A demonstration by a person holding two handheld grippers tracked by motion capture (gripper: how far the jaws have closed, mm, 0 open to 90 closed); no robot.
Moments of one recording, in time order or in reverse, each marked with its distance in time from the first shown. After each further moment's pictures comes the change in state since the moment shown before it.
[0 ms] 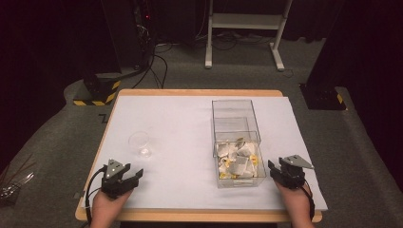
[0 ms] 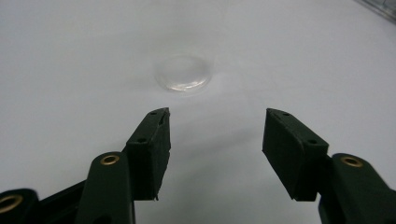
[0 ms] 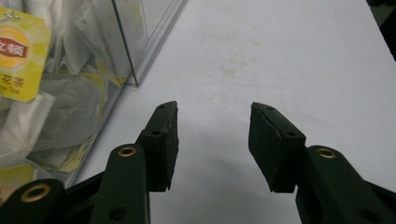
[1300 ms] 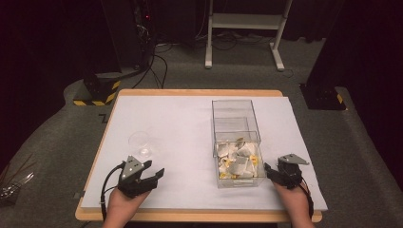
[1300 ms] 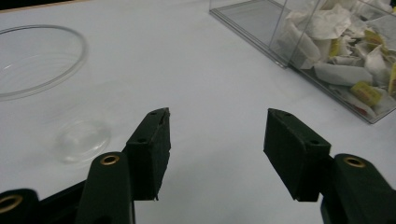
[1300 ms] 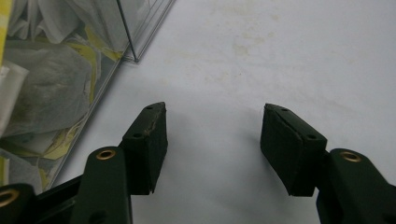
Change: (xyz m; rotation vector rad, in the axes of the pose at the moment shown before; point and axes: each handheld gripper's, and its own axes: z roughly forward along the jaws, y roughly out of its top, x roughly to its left) left arm -0.066 0.041 -0.007 -0.061 -0.164 0.102; right arm -0.002 -0.001 0.014 0.095 0.031 -0.011
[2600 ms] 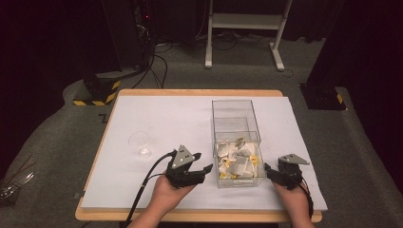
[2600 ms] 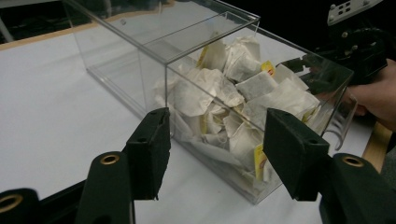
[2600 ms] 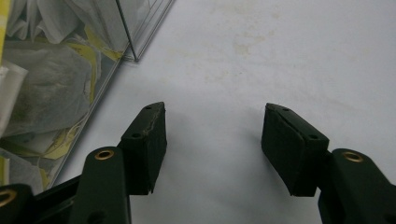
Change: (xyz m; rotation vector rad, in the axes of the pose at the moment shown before) left arm -0.093 0.067 0.059 -0.050 -0.242 0.095; right arm 0.000 0.000 0.000 0.001 0.004 0.001
